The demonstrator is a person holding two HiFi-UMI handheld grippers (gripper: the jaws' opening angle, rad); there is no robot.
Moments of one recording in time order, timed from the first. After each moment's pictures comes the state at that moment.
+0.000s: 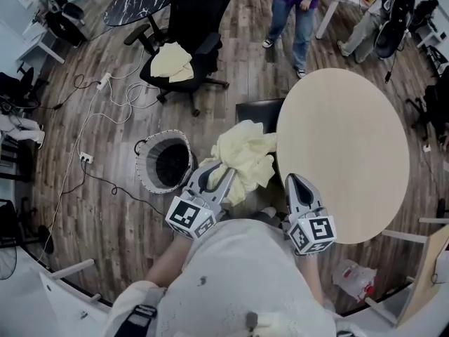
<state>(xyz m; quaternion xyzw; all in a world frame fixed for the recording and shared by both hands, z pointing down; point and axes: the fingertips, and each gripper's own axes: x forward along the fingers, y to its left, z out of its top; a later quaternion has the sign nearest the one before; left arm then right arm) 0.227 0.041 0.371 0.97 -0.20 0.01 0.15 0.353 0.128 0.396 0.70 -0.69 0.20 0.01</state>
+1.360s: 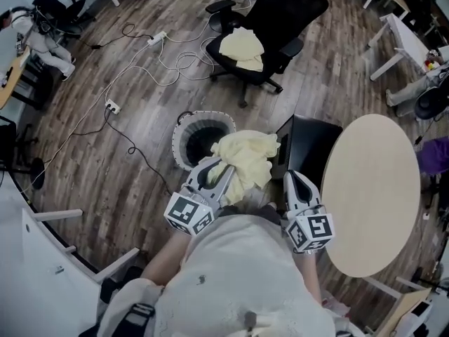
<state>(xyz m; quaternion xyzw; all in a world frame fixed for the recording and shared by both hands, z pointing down) -0.085 -0.041 0.397 0.92 -0.36 -0.02 0.16 0.062 -0.005 0.409 0.57 -0.80 0.18 0.06</state>
